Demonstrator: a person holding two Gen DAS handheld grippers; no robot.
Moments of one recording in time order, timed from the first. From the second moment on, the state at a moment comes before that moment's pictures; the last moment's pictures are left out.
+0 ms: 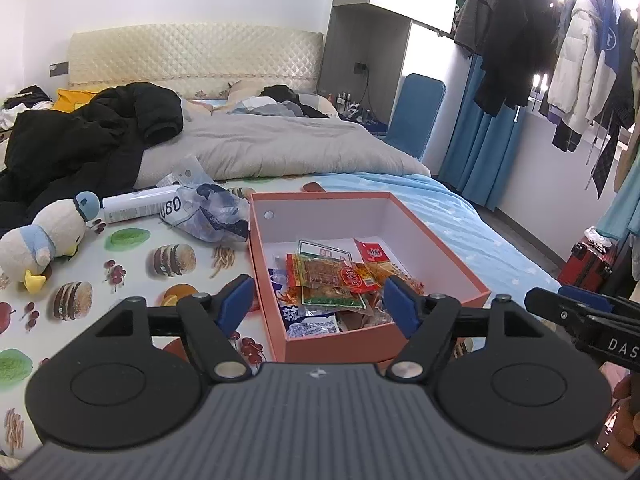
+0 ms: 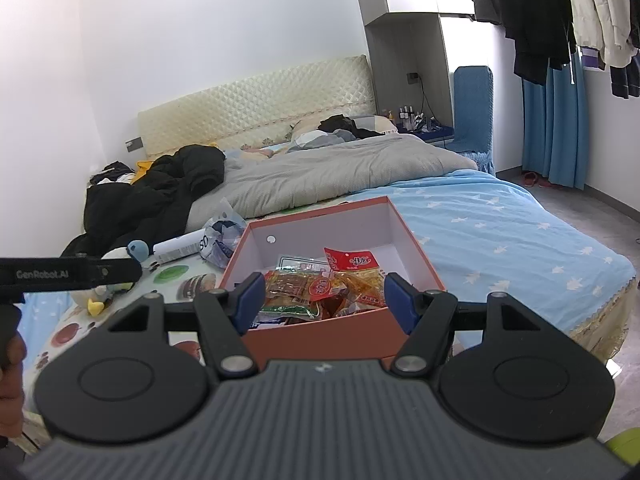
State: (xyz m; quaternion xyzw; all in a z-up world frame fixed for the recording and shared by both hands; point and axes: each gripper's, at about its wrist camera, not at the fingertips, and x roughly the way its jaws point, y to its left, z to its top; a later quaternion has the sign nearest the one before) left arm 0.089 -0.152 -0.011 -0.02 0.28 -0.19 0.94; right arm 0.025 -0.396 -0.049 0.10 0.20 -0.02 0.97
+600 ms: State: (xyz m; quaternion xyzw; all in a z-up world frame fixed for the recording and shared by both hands) left arm 0.090 -0.148 -0.009 -0.01 0.28 -0.16 0.95; right arm 0.033 -0.388 -0.050 0.09 0.22 -0.05 0.97
